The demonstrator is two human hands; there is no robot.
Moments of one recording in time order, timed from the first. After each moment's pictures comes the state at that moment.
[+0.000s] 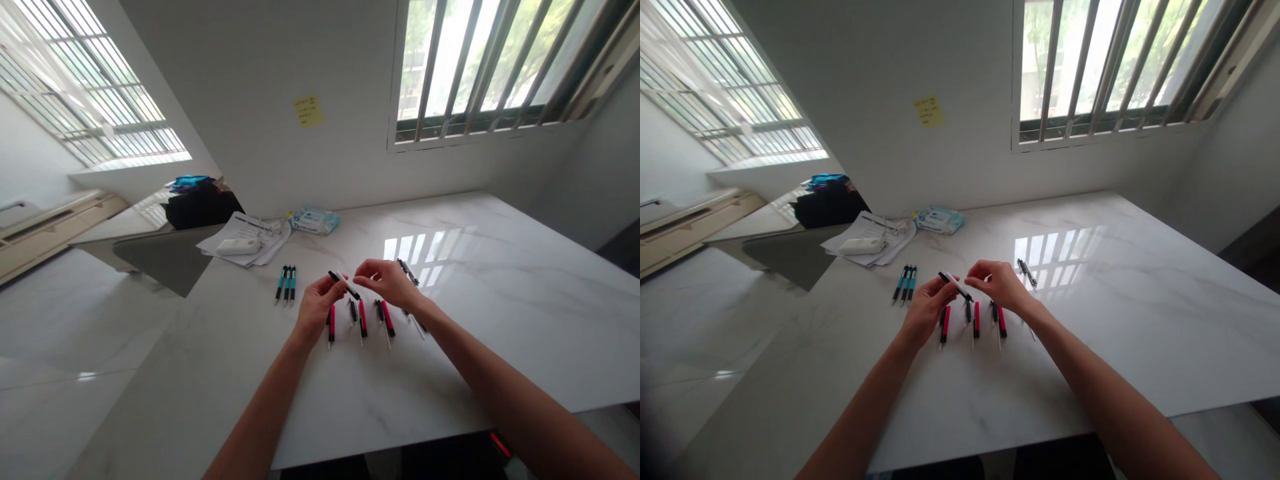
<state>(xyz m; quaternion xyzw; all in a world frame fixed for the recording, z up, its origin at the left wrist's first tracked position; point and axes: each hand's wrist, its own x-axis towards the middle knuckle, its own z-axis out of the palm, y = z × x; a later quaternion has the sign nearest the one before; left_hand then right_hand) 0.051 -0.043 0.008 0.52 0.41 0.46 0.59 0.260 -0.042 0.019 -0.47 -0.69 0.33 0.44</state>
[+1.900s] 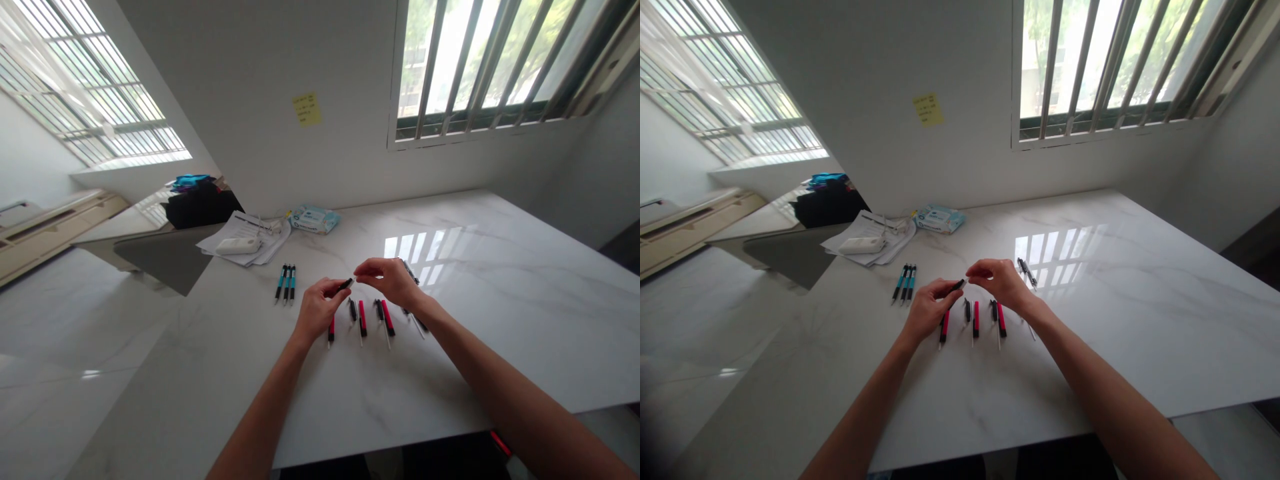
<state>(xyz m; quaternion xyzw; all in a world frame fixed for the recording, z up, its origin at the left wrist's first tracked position) 0.046 -0.041 0.008 0.71 0.45 0.40 0.36 0.261 -0.044 0.020 -0.44 -0.70 0.32 0.47</state>
